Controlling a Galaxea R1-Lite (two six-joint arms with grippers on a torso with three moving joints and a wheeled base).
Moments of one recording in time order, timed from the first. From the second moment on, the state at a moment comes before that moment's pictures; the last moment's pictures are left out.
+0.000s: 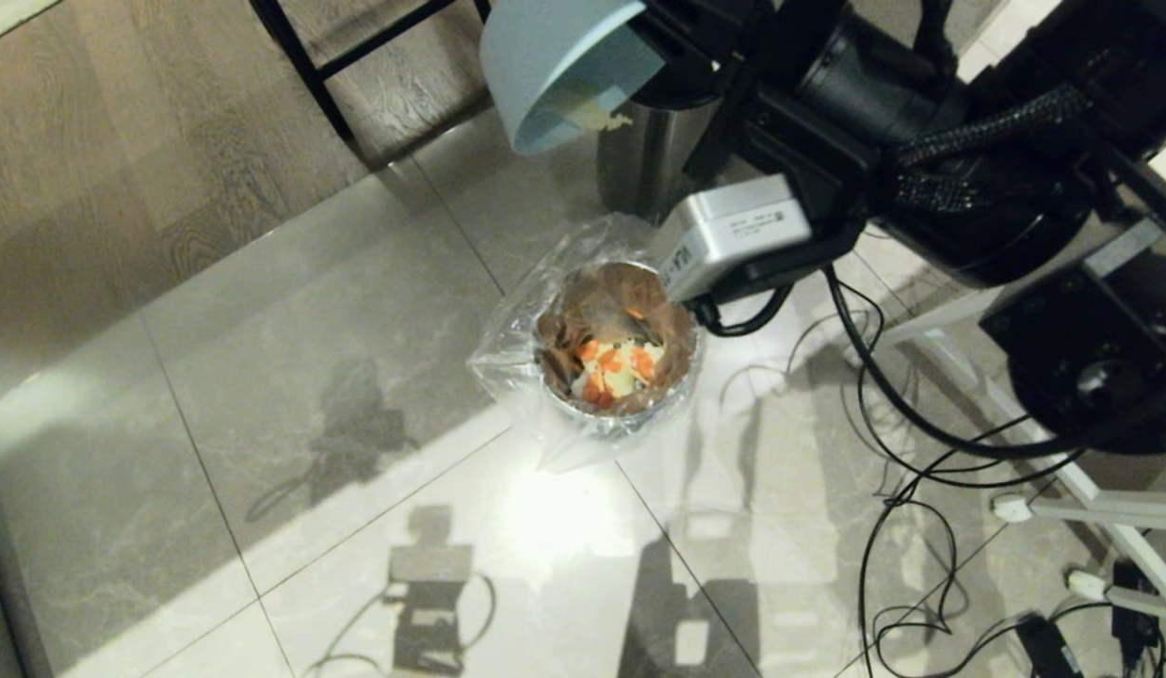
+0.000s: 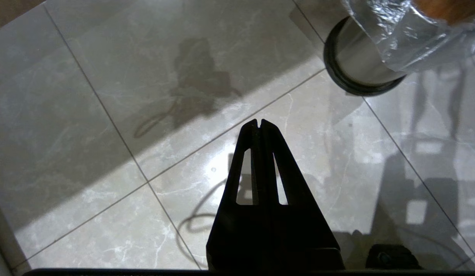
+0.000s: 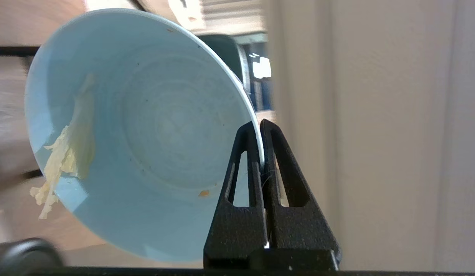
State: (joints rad) left arm 0.00 0.00 0.00 0.00 0.01 -0.02; right arm 0.75 1.75 -1.33 -1.07 0.49 -1.97
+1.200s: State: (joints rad) left arm 0.00 0.00 0.00 0.00 0.01 -0.03; right arm 0.74 1.74 -1.38 -0.98 0.53 -1.93
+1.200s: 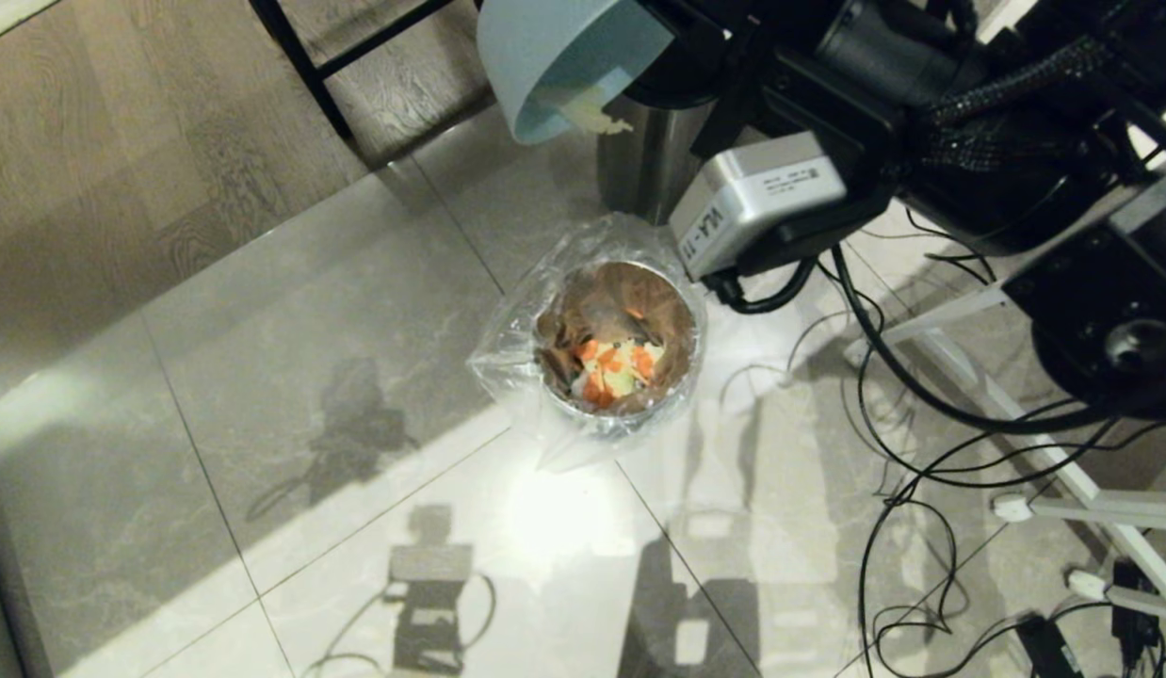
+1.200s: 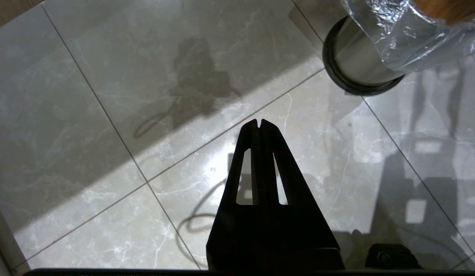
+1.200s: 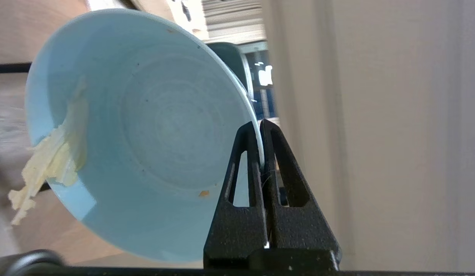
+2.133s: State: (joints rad) left arm 0.00 0.00 0.00 0.00 0.01 -0.02; right arm 0.71 1.72 -1.39 -0.93 0.56 -1.94
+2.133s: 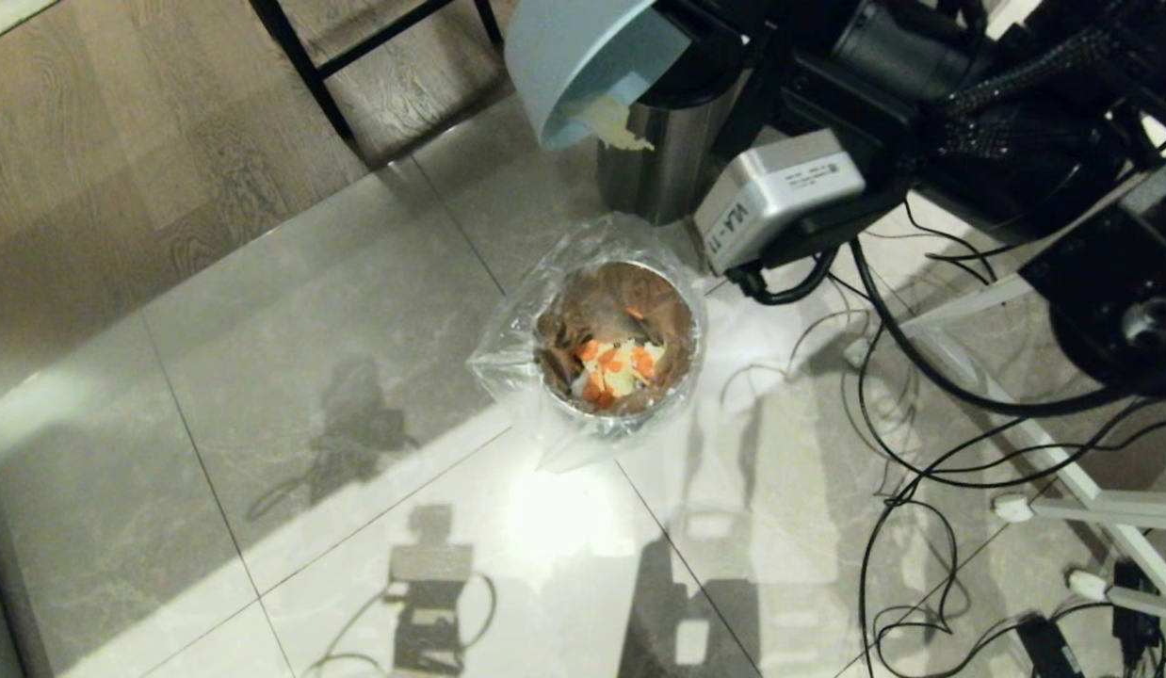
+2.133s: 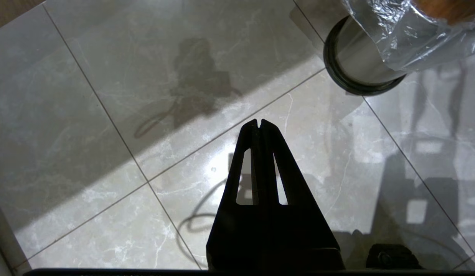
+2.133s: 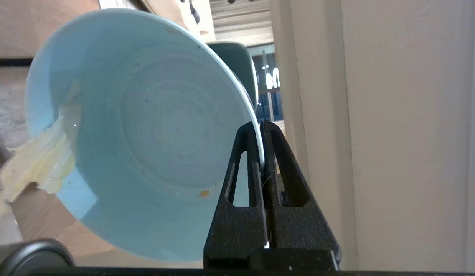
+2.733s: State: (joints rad) left arm 0.00 0.00 0.00 0.00 0.01 -0.02; right arm 0.68 1.73 -1.41 -0.90 0.55 -1.93
